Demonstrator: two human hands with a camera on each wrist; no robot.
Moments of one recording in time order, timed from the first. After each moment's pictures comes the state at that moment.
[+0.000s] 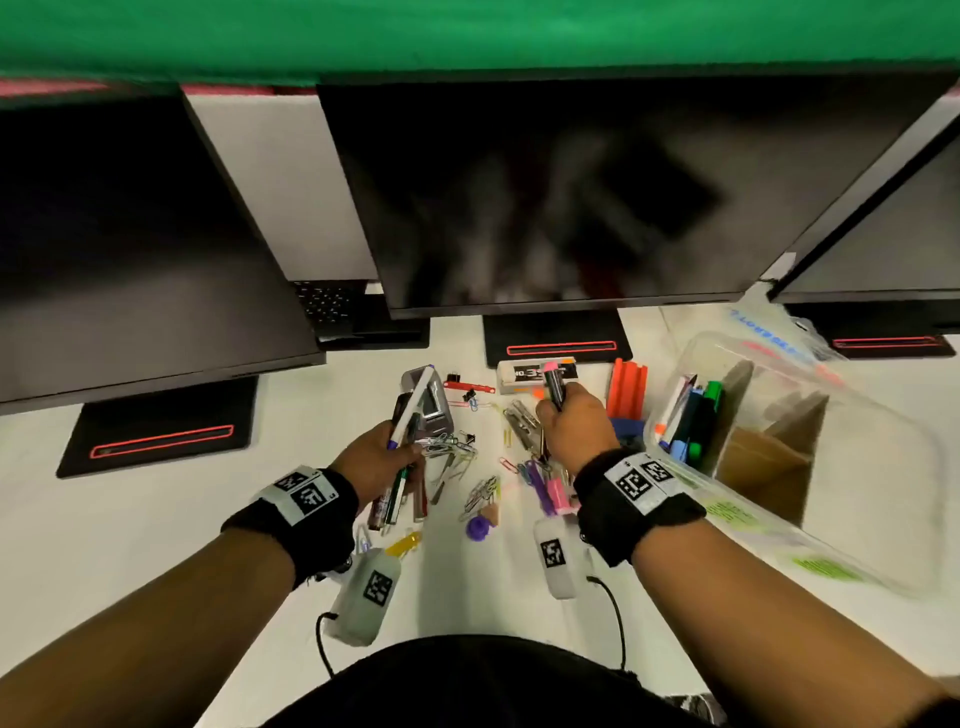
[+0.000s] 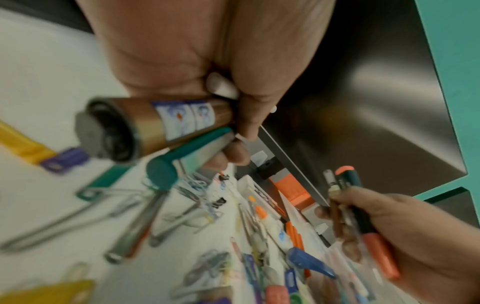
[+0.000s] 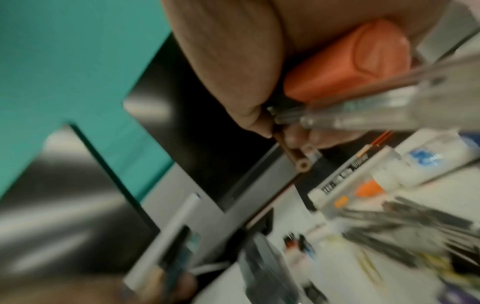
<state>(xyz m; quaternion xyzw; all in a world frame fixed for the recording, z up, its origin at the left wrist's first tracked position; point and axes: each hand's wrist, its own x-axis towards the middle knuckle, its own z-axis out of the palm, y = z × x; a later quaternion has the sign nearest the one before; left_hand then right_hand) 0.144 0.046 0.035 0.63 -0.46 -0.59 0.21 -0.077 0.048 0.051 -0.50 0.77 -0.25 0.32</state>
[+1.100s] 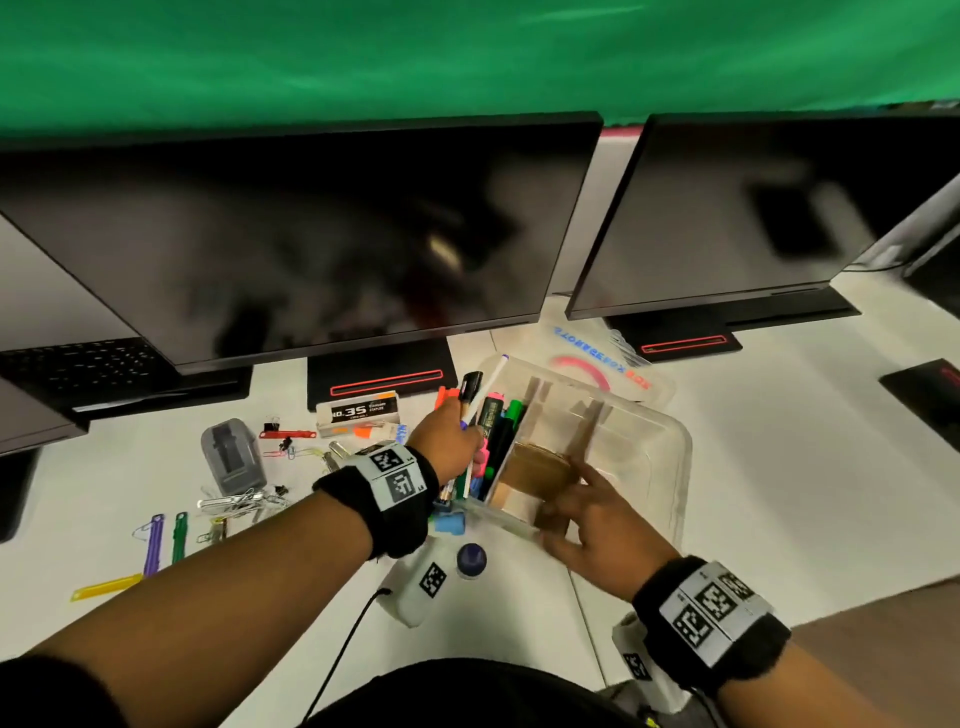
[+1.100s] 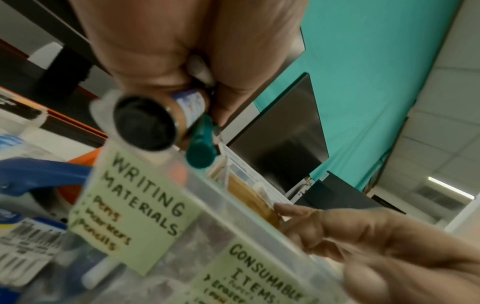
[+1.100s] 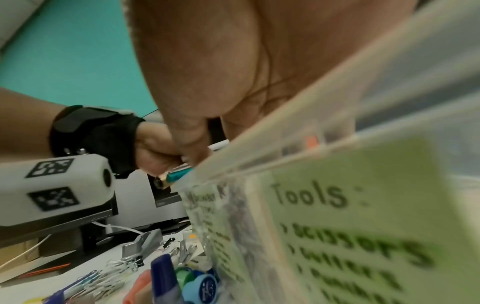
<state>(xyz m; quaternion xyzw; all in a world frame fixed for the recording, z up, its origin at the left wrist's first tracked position) -0.149 0.048 0.075 0.55 -0.61 -0.55 0.15 -0.316 0.179 0.050 -0.72 0.65 -0.07 0.23</state>
